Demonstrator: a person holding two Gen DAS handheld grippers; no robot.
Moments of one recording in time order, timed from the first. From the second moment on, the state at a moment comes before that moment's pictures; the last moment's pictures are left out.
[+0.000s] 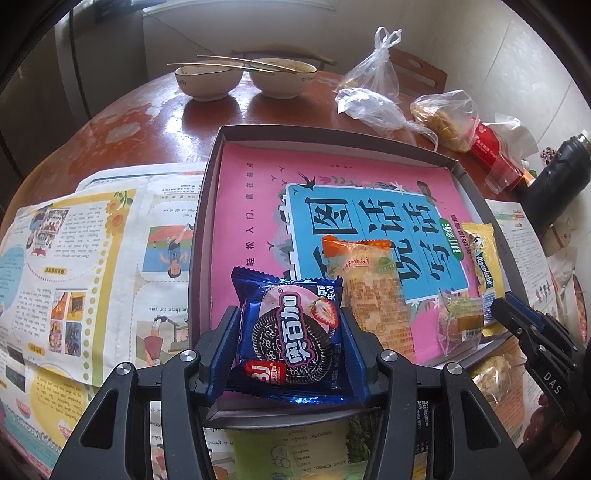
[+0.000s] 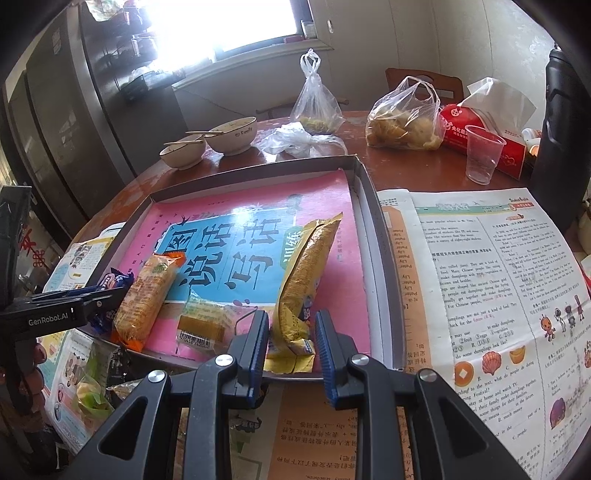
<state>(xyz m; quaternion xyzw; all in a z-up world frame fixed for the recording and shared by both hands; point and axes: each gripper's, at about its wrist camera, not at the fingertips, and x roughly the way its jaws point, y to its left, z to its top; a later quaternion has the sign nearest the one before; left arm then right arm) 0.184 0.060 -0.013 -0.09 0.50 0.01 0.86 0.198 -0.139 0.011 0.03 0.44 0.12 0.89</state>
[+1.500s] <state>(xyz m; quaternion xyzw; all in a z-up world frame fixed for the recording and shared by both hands) 0.144 0.069 0.020 -0.09 0.45 -0.02 0.89 0.160 -0.146 0.047 0.06 0.38 0.08 0.92</state>
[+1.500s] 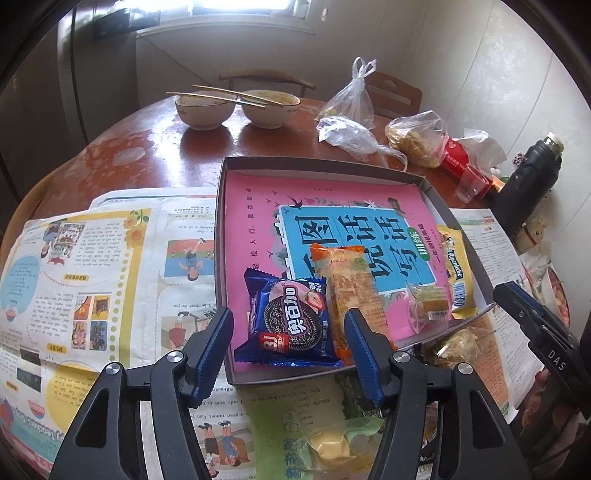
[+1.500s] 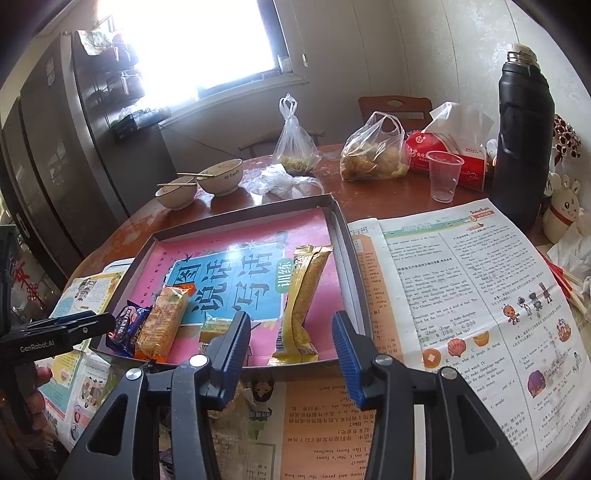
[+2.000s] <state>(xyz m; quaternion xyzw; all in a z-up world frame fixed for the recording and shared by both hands) 0.127 0.076 0.019 -0.10 0.45 -0.03 0.89 0.148 -0.146 0.051 0.06 0.37 0.10 0.92</state>
